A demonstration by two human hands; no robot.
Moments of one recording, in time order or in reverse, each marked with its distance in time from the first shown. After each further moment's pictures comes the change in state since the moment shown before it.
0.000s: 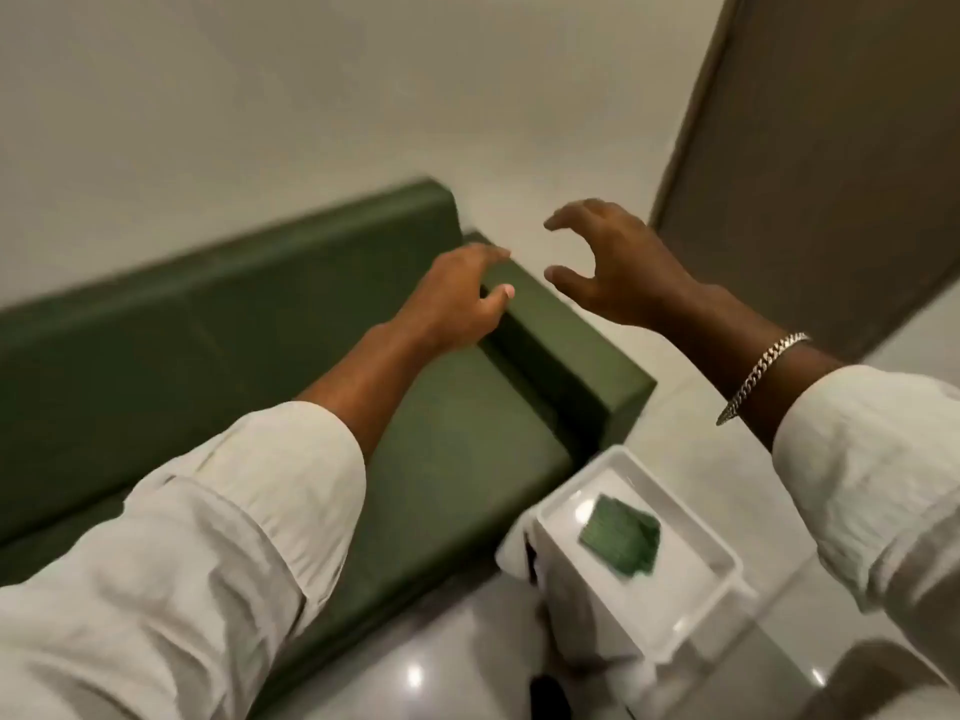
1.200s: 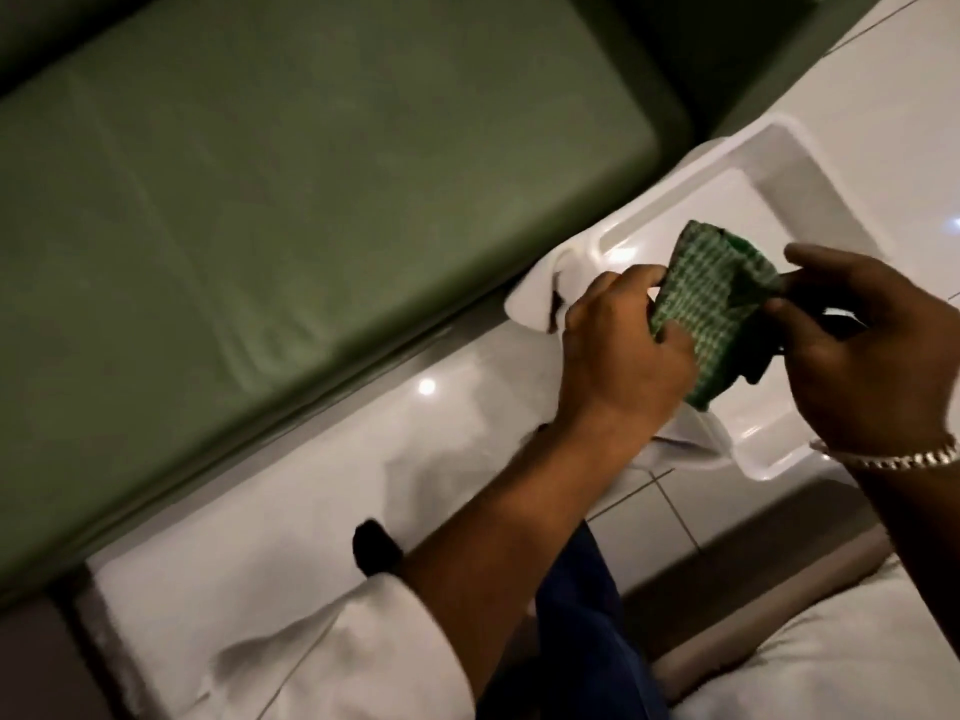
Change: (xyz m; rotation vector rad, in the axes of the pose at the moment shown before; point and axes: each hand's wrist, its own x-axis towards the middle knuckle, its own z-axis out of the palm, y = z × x) left_hand -0.168 -0.088 0.361 -0.513 -0.062 -0.585; right_hand -0.274 0.120 0.308 0.373 0.151 0.736
